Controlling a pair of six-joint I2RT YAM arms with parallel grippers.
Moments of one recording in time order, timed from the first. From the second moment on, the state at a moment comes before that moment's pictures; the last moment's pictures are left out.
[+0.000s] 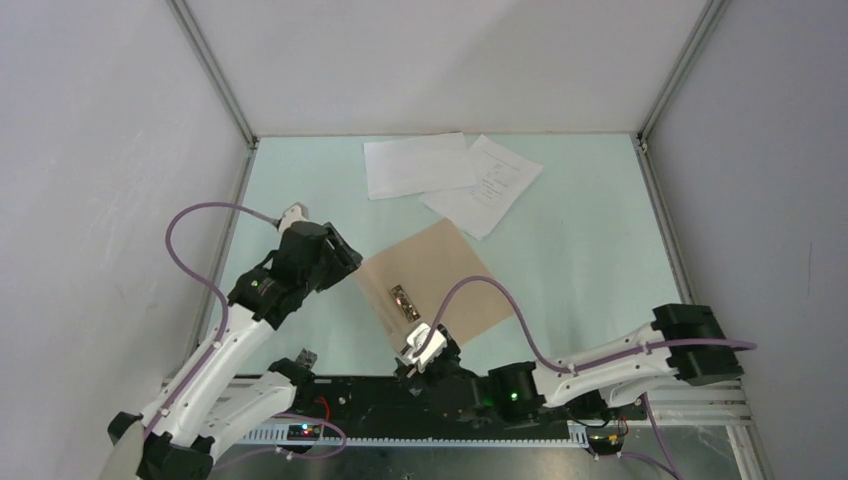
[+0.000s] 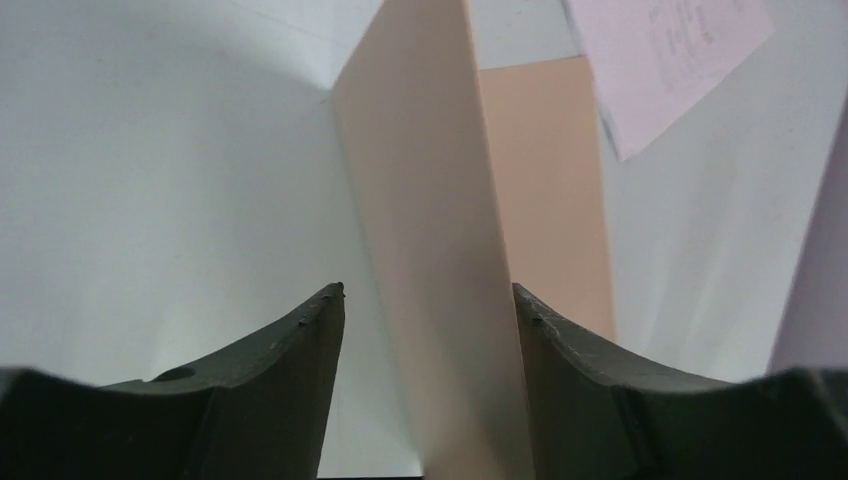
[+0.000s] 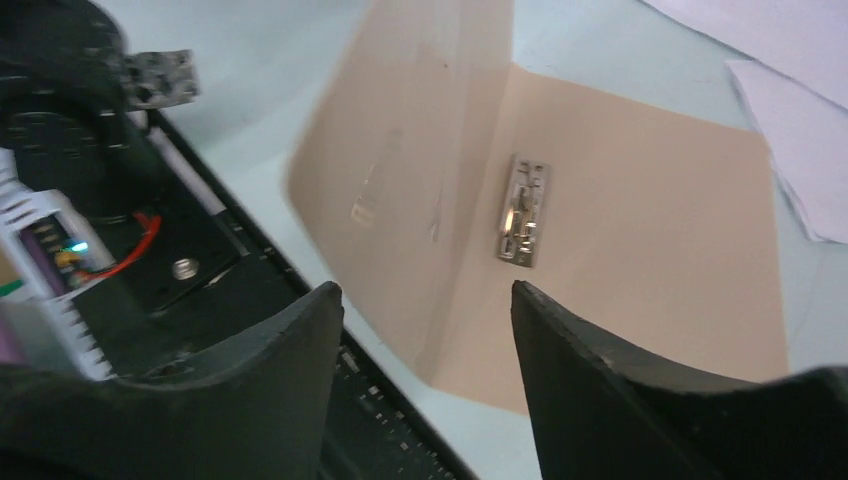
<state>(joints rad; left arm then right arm) -0.47 0.86 0.86 -0.72 -0.23 -0.91 1.74 1.38 0.78 0.18 0.93 0.24</state>
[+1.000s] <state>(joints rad) -0.47 0.64 0.83 -1.08 -0.53 -0.94 1.19 1.68 1.10 -0.24 0.26 0.48</state>
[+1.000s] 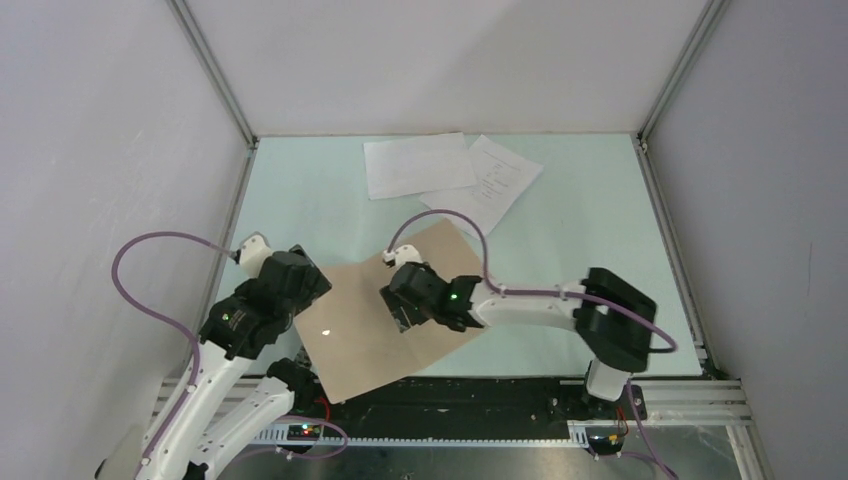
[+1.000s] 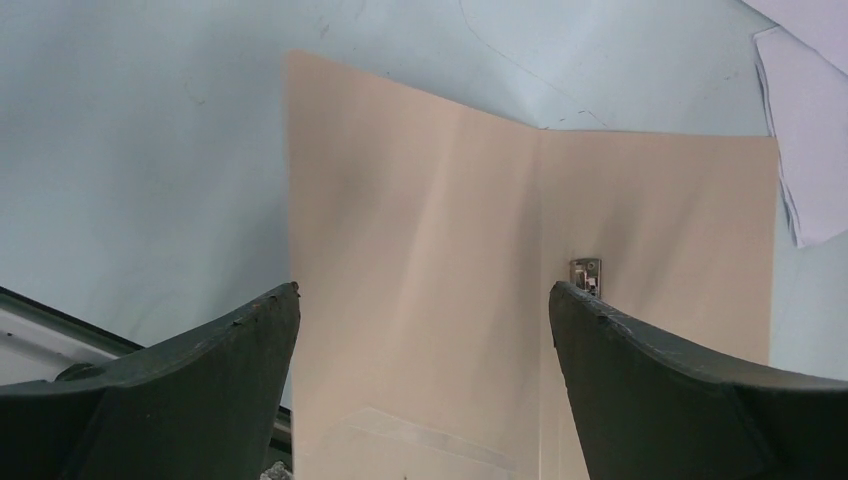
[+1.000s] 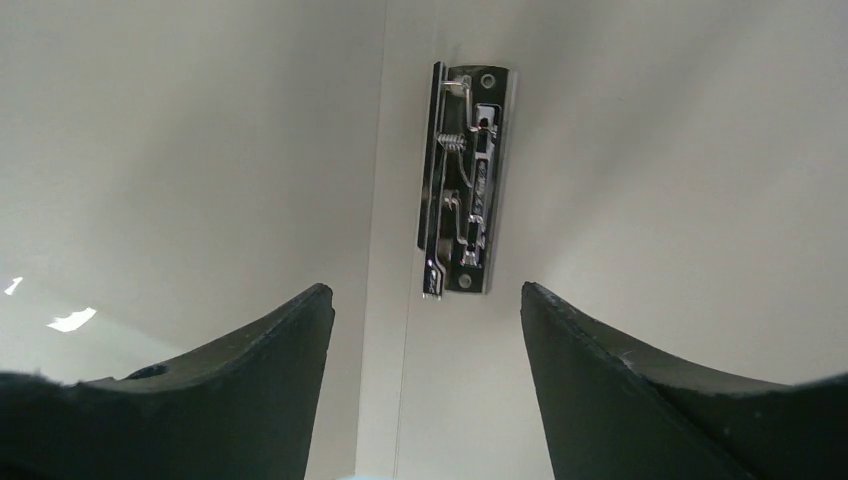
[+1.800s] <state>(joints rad) -0.31 0.75 0.83 -1.03 -0.49 -0.81 1.21 2.01 1.39 -0.46 0.39 0.63</state>
